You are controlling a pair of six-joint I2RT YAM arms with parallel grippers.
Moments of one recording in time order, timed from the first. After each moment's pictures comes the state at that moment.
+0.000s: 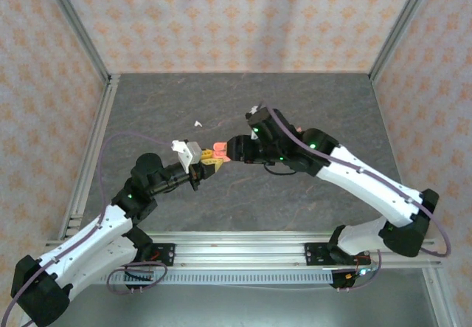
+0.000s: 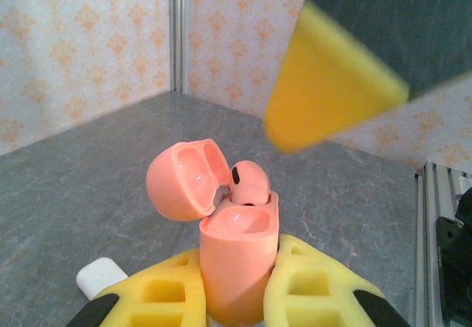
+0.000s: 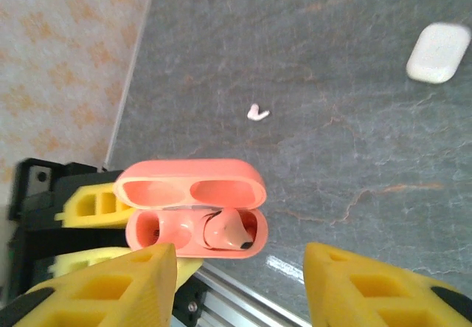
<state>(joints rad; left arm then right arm) -0.56 0.76 0.47 0.21 0.44 -0.05 0.94 1.32 1.46 -0.87 -0.01 0.82</state>
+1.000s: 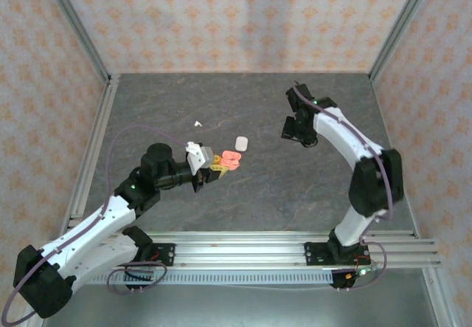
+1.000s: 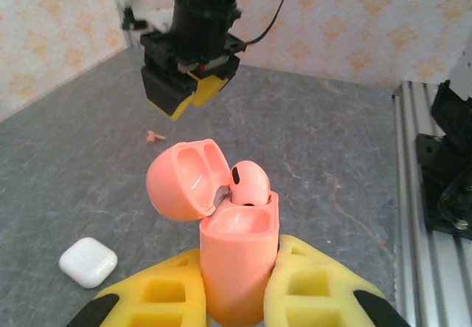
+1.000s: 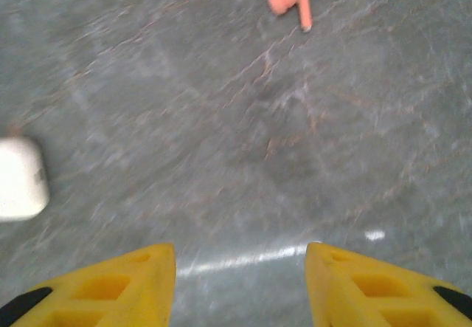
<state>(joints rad) -0.56 0.86 0.59 -0.01 0.52 0.17 0.32 1.73 1.43 -0.98 0.05 0.59</state>
